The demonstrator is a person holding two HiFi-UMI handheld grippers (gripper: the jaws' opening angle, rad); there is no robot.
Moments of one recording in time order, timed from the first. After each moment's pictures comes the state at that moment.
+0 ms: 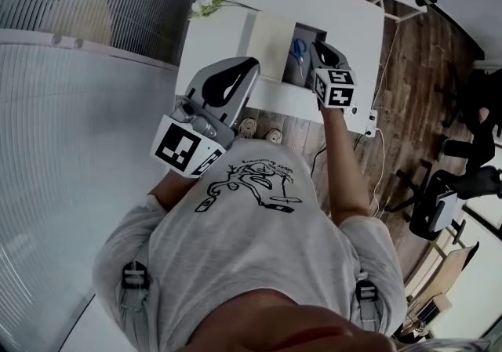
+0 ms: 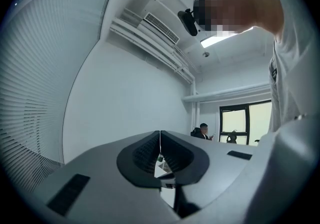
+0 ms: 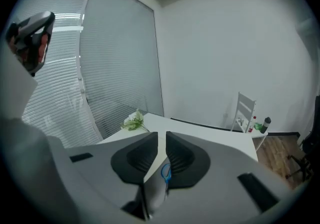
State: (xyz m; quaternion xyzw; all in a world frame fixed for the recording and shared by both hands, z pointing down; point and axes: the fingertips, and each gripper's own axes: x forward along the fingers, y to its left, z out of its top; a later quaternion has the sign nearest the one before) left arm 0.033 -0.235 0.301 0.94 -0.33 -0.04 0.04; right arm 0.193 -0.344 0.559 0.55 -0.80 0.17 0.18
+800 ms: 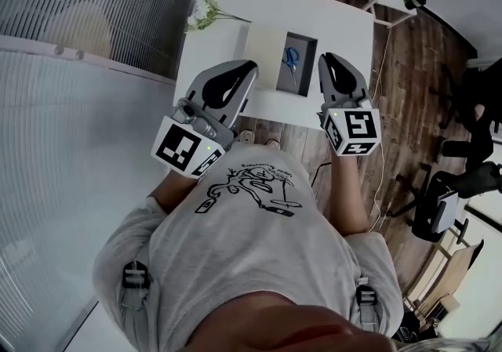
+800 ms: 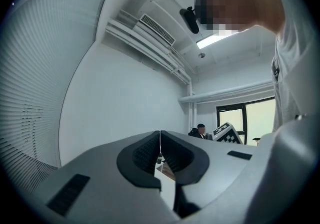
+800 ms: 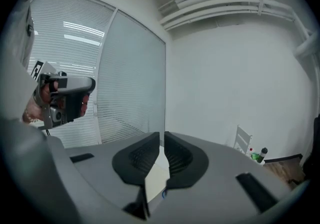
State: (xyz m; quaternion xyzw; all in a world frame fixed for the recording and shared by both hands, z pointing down) left arm 0.043 -0.232 0.290 0.95 -0.31 -0.05 0.02; right arm 0.187 -0.274 0.385 0.55 -0.83 0.05 0.10
